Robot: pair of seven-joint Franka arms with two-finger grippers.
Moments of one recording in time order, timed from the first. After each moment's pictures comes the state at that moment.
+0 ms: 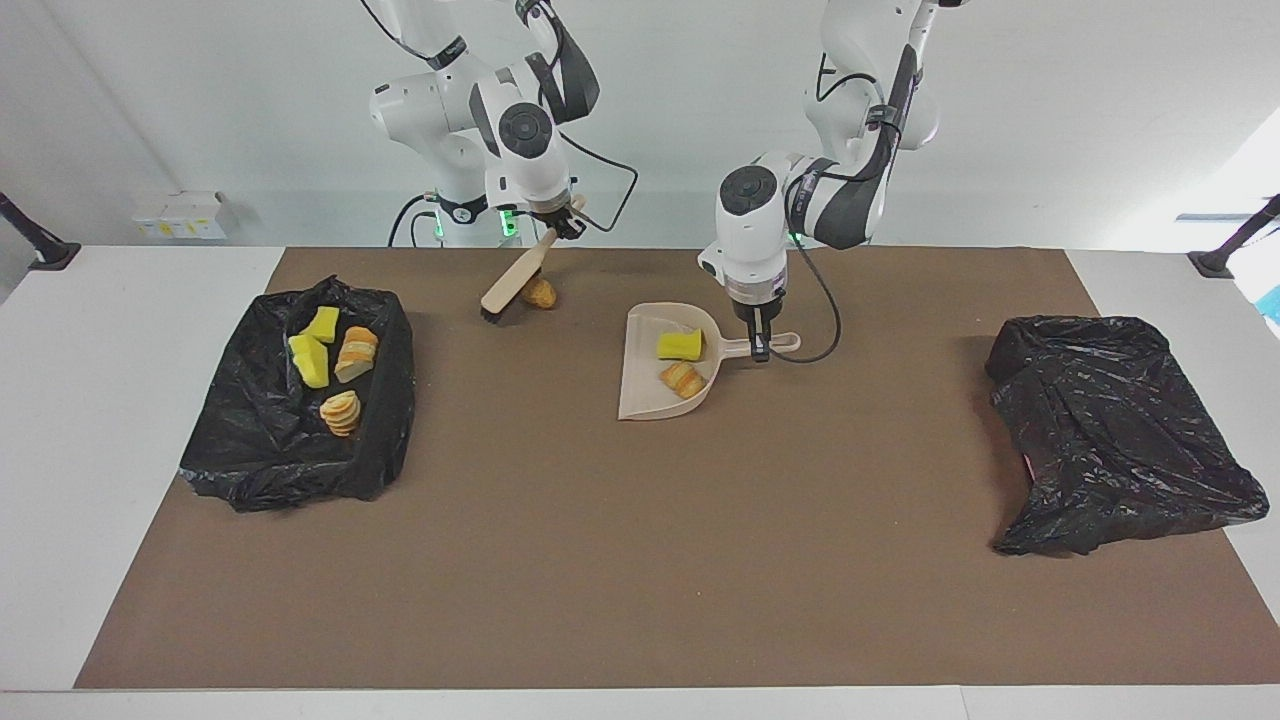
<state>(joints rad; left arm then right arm) -0.57 0.09 -0.06 -2.14 0.21 2.10 0.98 0.35 -0.38 0.23 -2.60 0.36 1.85 0.99</state>
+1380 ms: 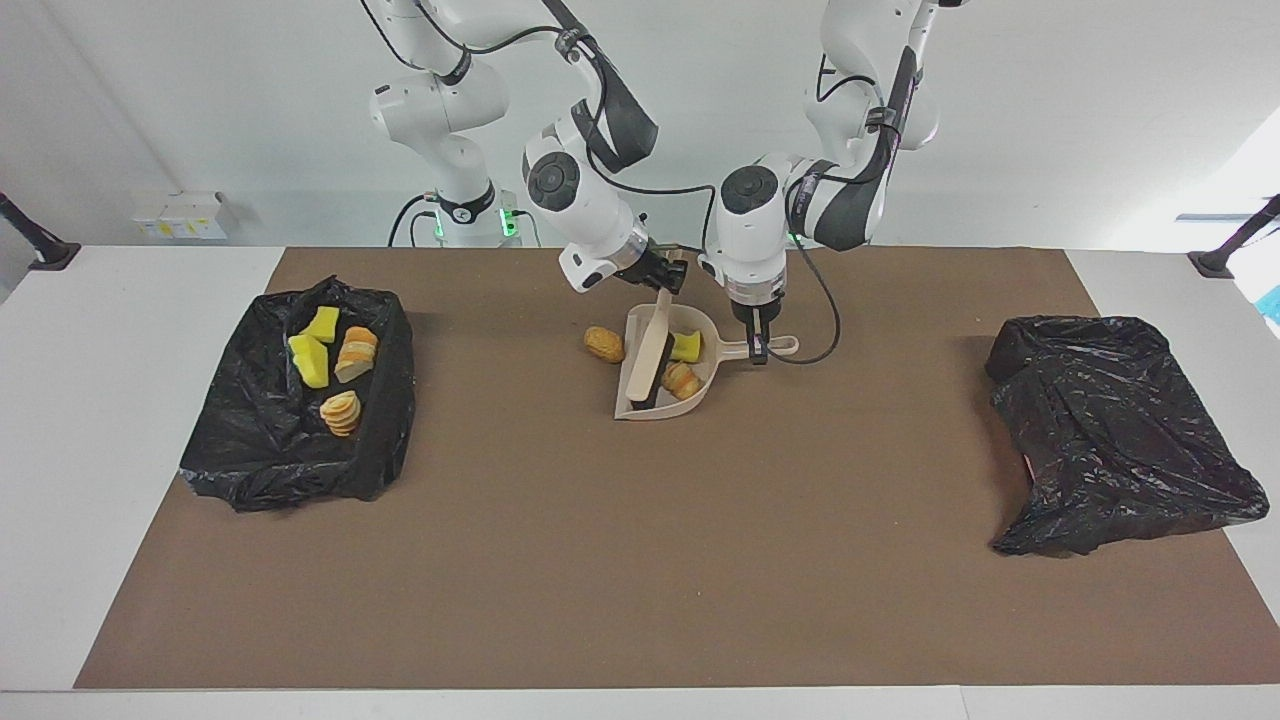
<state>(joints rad) -0.57 0.09 -0.06 -2.16 0.21 2.15 0.98 0.37 0.05 0.23 -2.11 0.63 2.06 0.61</state>
